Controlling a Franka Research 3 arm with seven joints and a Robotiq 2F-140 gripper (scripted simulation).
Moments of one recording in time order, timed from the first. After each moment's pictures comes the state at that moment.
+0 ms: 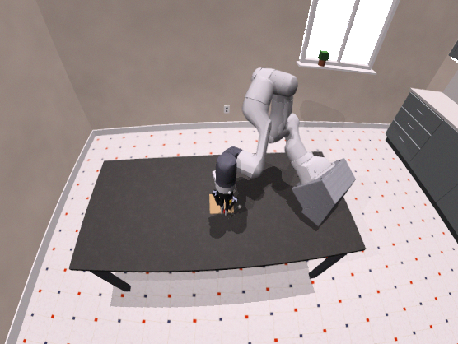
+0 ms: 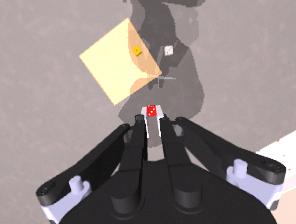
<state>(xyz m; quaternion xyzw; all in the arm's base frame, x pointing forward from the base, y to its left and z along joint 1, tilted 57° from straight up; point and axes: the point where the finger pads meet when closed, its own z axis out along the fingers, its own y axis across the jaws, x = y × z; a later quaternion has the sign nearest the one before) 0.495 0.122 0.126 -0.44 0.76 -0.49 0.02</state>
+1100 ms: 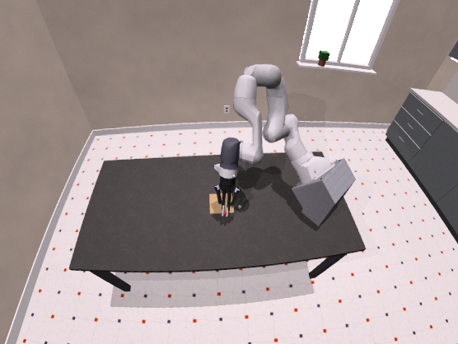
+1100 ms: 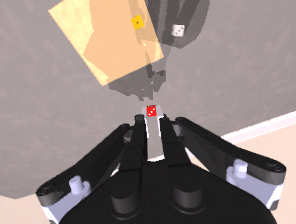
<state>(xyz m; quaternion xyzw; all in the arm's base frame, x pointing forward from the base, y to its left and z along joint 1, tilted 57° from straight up) 0.495 0.108 0.120 -0.59 0.72 -0.35 0.12</state>
